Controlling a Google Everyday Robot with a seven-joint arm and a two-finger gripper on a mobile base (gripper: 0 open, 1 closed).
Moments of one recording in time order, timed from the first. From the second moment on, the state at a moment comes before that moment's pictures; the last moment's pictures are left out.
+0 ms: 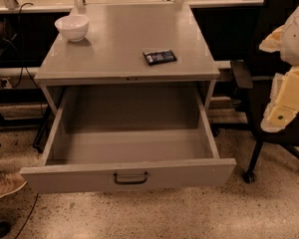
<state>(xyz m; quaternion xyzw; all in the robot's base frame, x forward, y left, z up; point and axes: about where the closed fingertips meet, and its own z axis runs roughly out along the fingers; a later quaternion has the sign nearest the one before) 0.438 -0.216 0.980 -0.60 0.78 -0.04 0.17</state>
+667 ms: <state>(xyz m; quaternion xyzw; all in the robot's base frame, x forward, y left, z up) 0.430 -0.196 0.923 -0.59 0.79 0.01 0.13</state>
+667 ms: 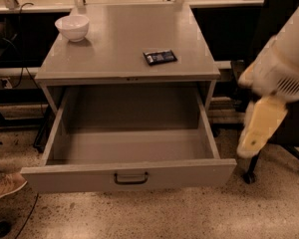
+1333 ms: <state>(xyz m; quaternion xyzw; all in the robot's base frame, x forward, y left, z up) 0.403 -0.154 0.800 -0.58 0.80 0.12 0.04</state>
